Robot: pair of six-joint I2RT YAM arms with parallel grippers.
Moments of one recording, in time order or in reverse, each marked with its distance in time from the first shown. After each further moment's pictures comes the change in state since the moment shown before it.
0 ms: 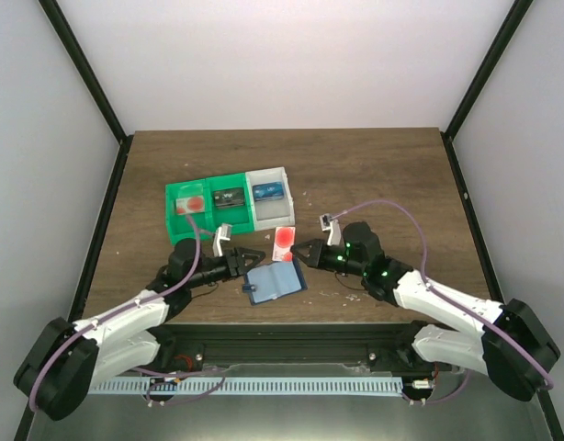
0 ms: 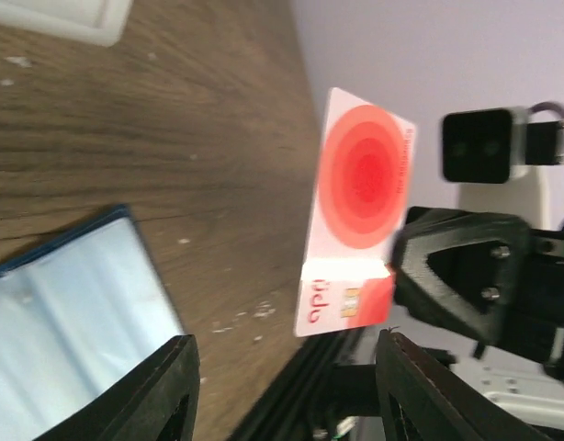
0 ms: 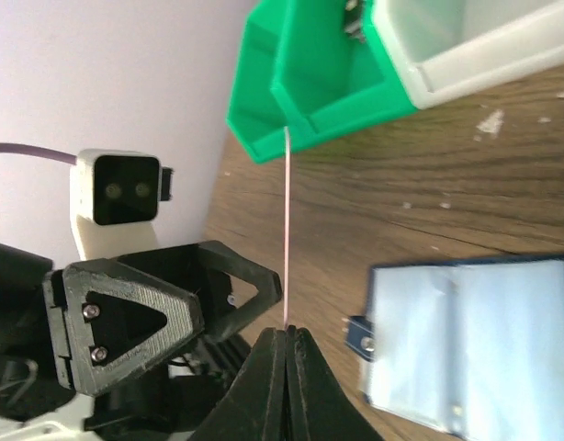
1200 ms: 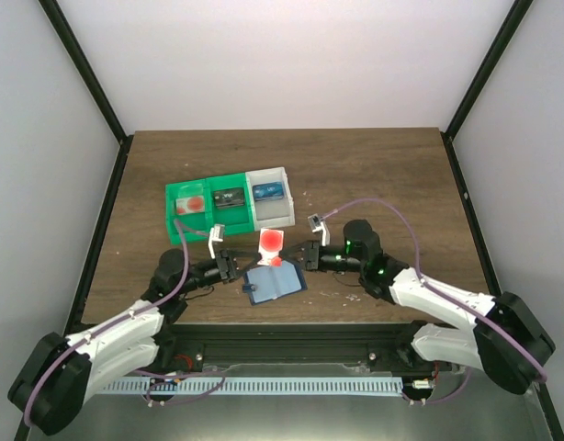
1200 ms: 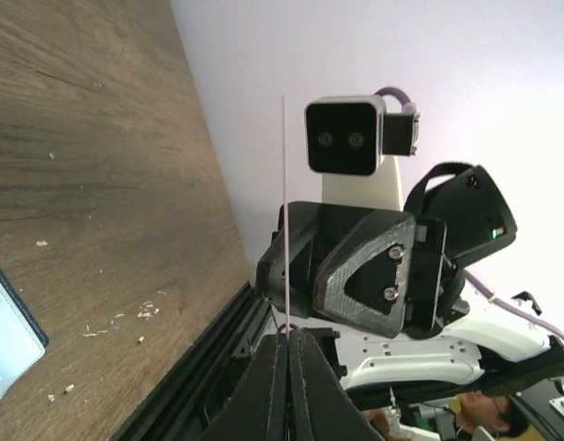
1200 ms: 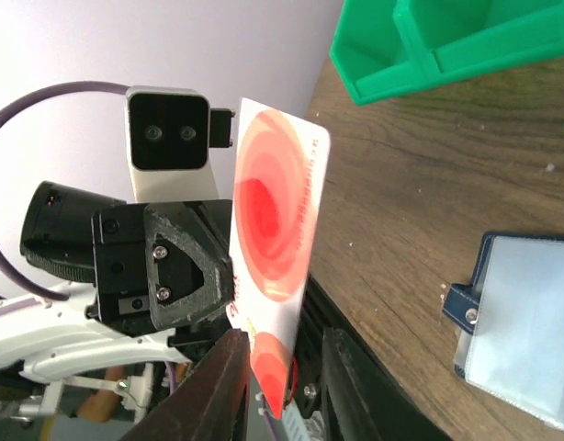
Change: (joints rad) left arm 0.000 -0.112 -0.079 0.288 0.097 -0.234; right arm -0.005 0.055 -0.016 0.234 -0.254 0.097
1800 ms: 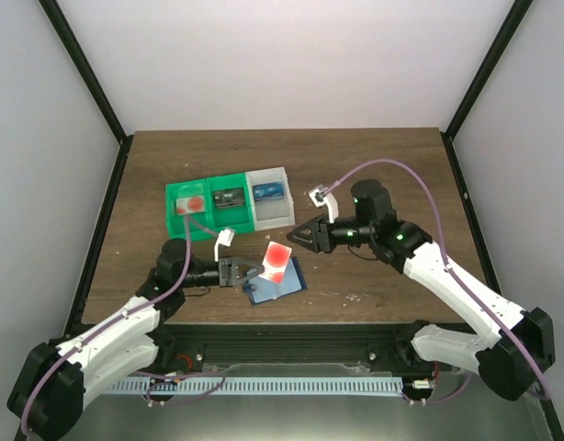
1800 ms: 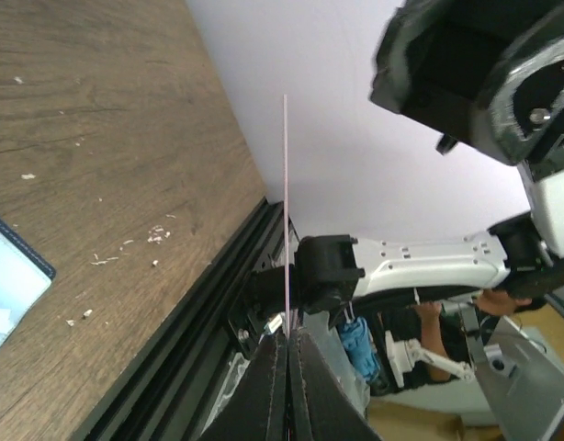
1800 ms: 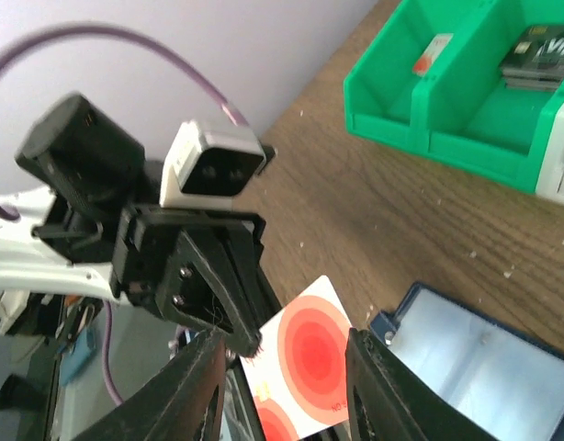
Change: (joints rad) left arm 0.028 -0.076 0.081 -0.311 0.209 0.217; right arm -0.127 -0.040 0.432 -0.692 -0.105 -0.618
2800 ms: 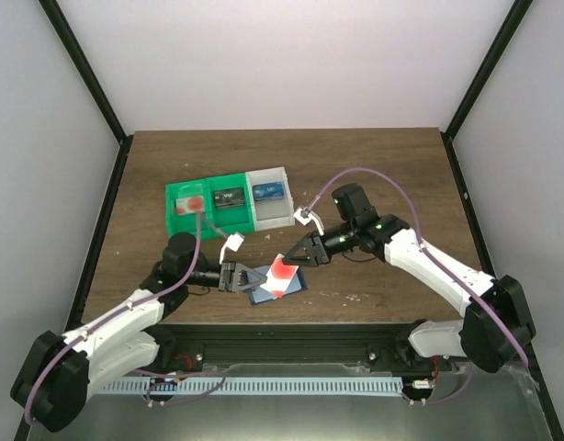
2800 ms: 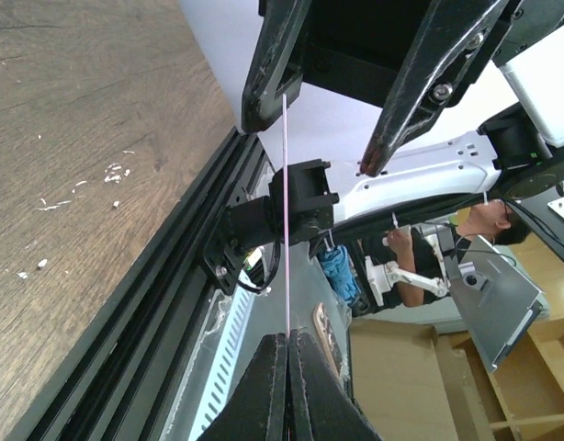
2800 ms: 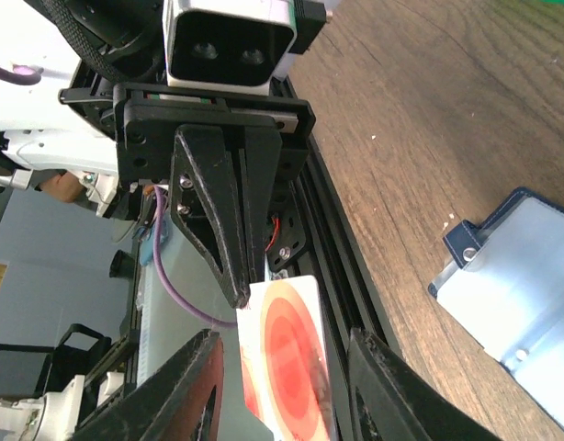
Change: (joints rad) left arm 0.000 0.091 0.065 -0.059 0.219 0.116; right arm -0.004 0.193 0.016 -0.156 -0.312 -0.219
